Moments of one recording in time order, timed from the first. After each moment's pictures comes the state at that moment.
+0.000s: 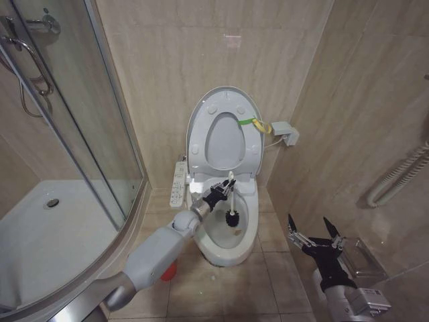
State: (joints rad) left arm 0.41 -1.36 0.39 -1.08 -0.71 -0.26 0.23; right arm -1.78 1.53 0.73 2.38 0.19 -0.03 0.02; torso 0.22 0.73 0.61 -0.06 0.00
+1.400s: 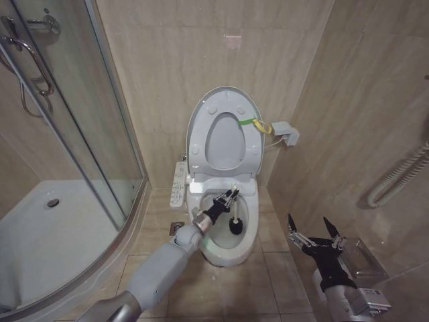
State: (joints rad) left arm 0.55 -1.41 0.29 -1.07 -0.70 -0.39 0.36; right arm -1.78 1.53 0.73 2.38 0.19 -0.03 0.02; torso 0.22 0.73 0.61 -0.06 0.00
